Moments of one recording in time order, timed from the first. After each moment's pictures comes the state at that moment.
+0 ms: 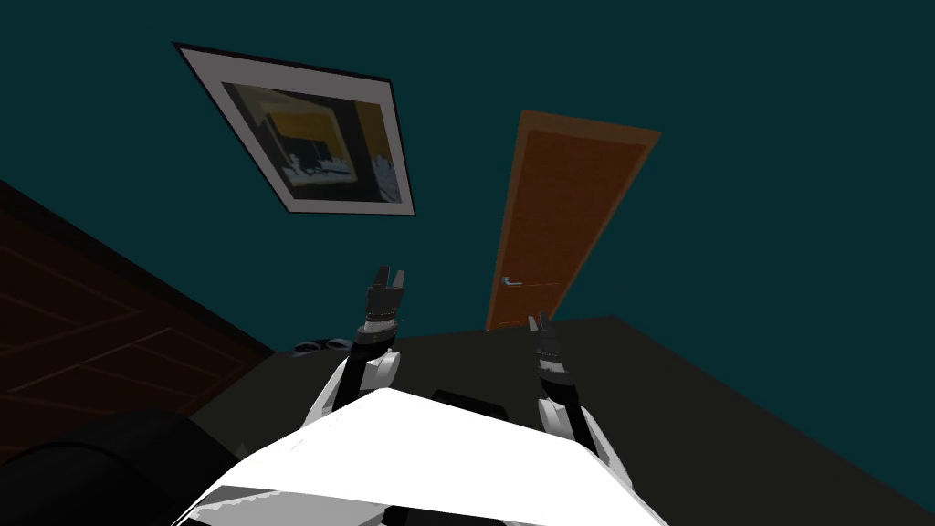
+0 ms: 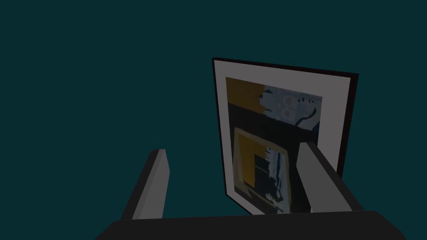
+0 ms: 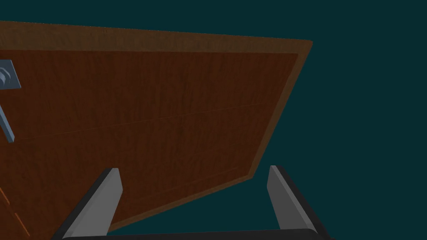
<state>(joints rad) 0.30 -0.19 0.08 -1.61 -0.04 -0.75 -0.08</state>
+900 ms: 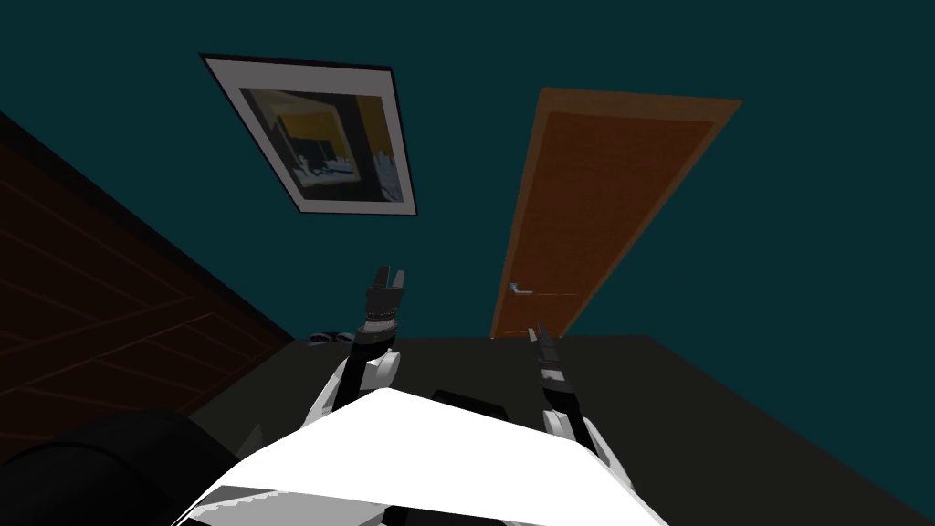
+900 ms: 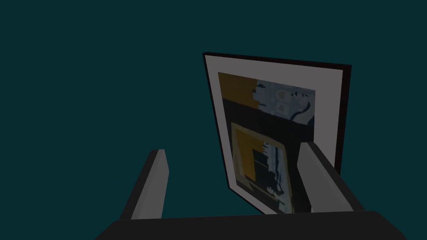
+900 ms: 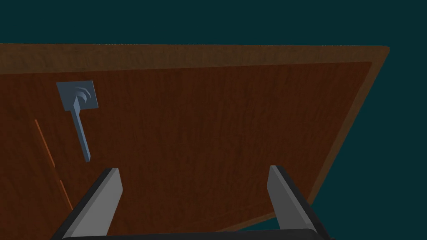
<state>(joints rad) 0.24 -0.25 0.10 -1.34 -0.09 -0.81 -0.13</state>
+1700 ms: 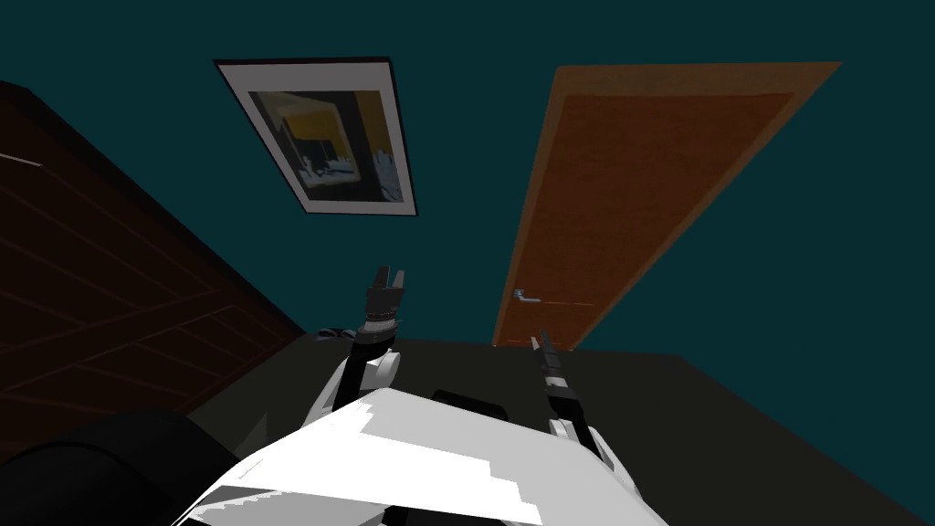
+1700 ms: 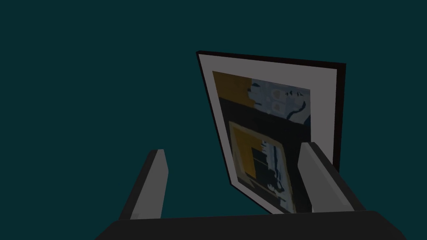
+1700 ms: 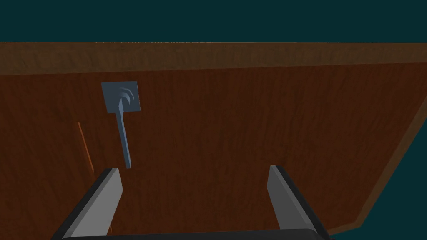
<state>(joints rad) 0.18 -0.29 0.11 -1.13 -0.13 -0.85 -0.17</state>
